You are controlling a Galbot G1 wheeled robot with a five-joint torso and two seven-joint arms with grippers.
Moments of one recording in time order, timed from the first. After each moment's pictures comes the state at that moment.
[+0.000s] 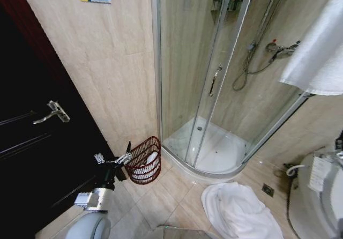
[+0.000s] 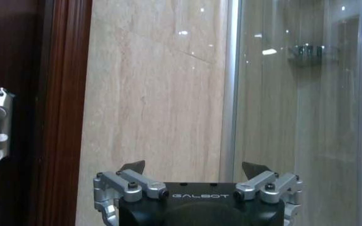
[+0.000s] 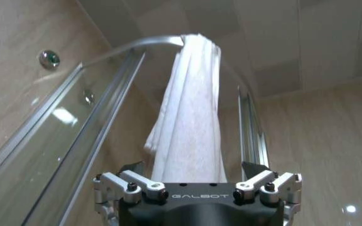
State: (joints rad) left arm 1.83 -1.53 -0.66 -2.39 -0.17 -0.09 0.04; right arm -1.80 1.40 1.36 2.45 0.61 0.53 -0.10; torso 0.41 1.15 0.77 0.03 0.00
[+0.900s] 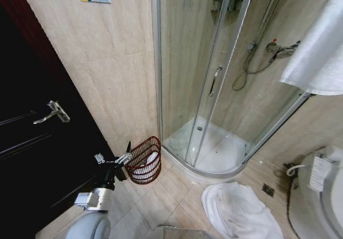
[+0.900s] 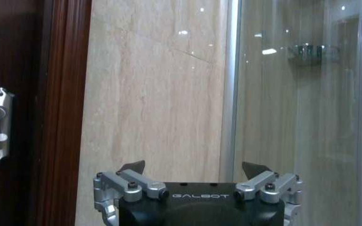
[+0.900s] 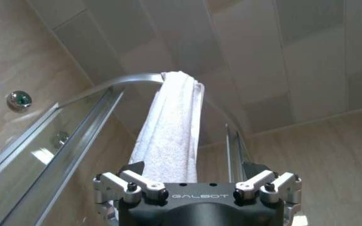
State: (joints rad) left arm 1.83 -1.53 -0.66 -2.39 -0.17 -0.09 0.04; right arm -1.59 1.02 1.59 2.33 0.87 0.34 -0.01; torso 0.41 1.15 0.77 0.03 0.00
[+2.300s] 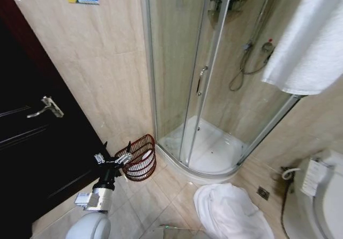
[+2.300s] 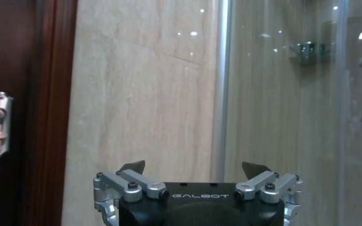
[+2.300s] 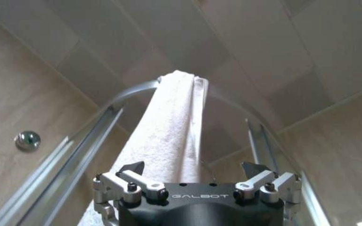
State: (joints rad) left arm 1.83 -1.53 -0.66 -2.39 -0.17 -0.09 0.04; right arm -1.14 0.71 1.31 2.10 0.95 0.25 -0.02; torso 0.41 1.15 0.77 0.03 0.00
